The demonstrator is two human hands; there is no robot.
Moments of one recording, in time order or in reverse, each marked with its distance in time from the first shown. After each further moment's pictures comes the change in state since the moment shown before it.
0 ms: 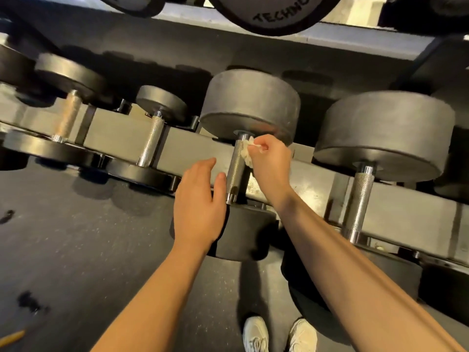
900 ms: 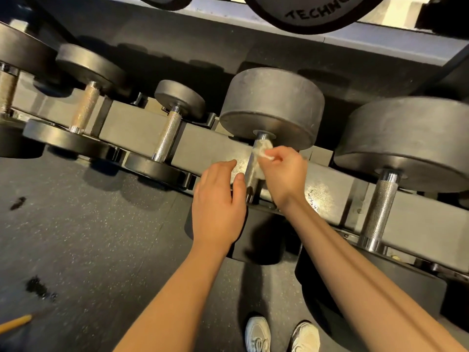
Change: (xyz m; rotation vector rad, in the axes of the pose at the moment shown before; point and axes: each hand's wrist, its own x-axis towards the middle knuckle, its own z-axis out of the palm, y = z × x) left_hand -0.001 0.000 0.001 -0.062 0.034 -0.017; right_hand -0.012 0.013 0.014 -0.051 0.012 -0.002
